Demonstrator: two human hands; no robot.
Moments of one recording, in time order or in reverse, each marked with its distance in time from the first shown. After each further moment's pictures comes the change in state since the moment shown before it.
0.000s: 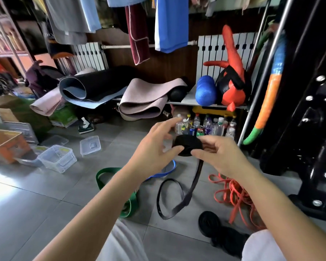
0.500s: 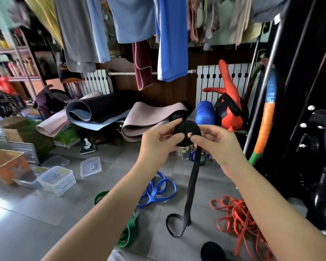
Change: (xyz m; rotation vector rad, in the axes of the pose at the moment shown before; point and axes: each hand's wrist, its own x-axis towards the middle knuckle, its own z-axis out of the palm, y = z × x) left_hand 0.049 0.033 -0.016 -0.624 0.263 -0.130; right_hand 0.055 -0.041 -0.015 0.219 0.180 -0.116
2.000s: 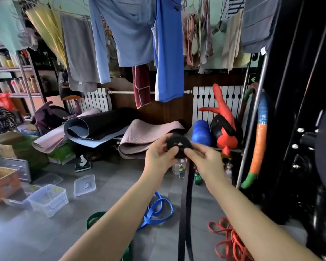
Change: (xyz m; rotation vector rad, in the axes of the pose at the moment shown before) left_hand 0.032 -0.014 0.010 -0.199 0.071 -0.156; right_hand 0.024 0.011 0.015 0.014 0.218 0.036
